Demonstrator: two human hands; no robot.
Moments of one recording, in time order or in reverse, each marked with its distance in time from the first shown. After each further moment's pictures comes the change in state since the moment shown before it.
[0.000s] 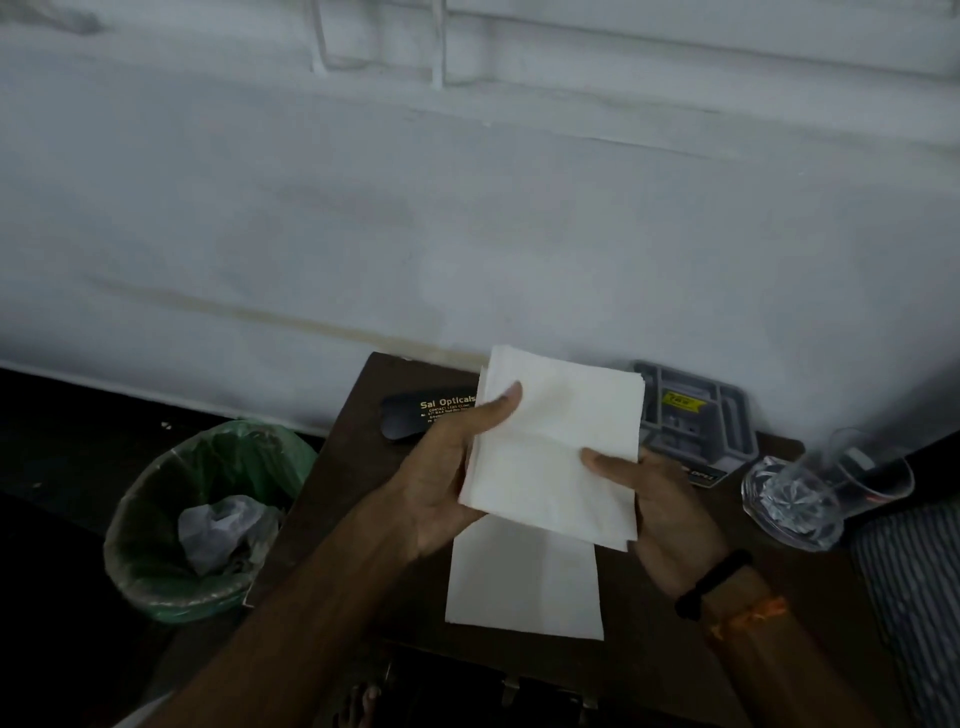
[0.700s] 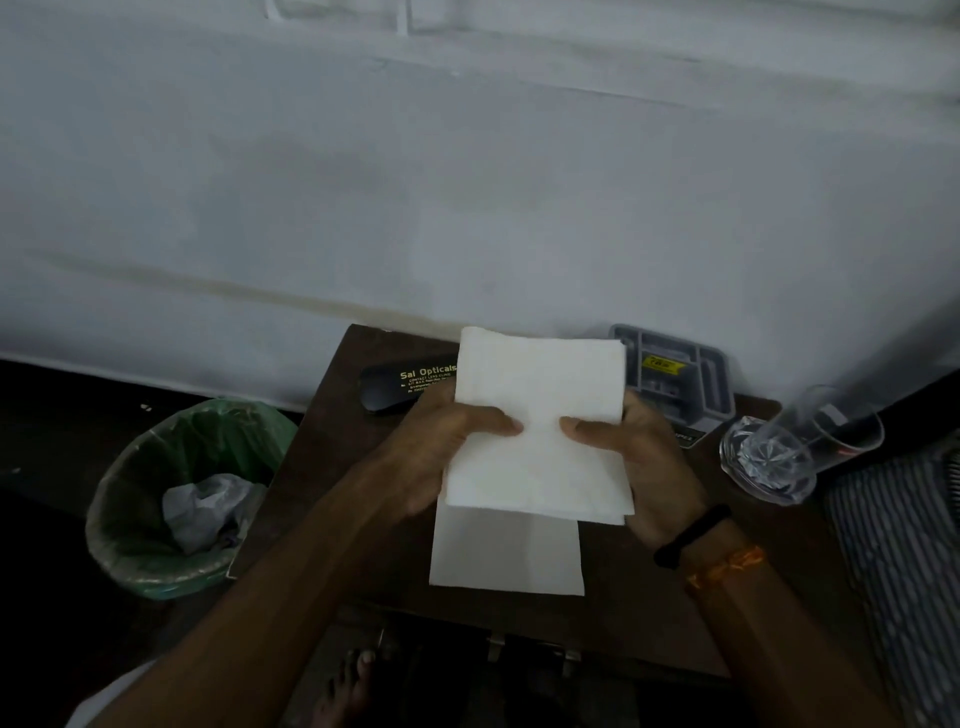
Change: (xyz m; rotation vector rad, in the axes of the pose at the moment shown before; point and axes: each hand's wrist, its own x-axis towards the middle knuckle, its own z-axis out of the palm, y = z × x) left_hand 0.008 -0.009 -0.005 0.451 0.136 0.166; right_hand -0.005 -0.008 0.000 -0.027 -0.044 -0.130
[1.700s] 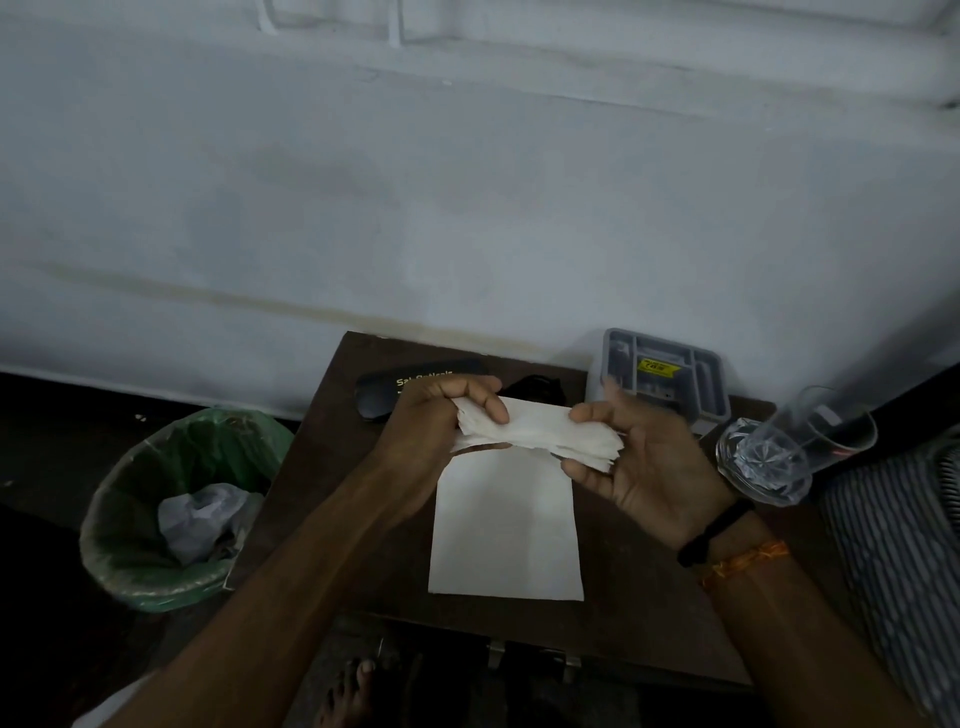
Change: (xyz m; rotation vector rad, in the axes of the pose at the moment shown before) left_hand 0.012 -0.007 -0.010 0.159 0.122 0.240; right_hand 0.003 -0.009 -0.018 0.212 -0.055 0.314
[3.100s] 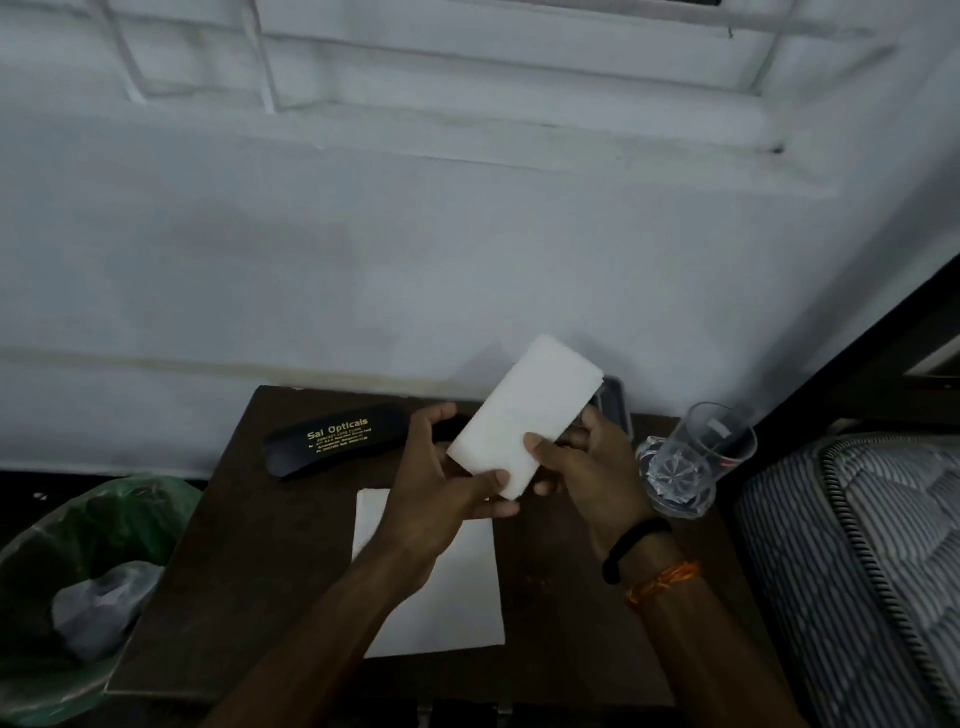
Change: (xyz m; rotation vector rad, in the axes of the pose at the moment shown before) left_hand -0.003 -0.007 0.087 -0.151 -0.002 -0.091; right_hand -0.004 -0.018 -0.023 -0.390 0.341 -0.464
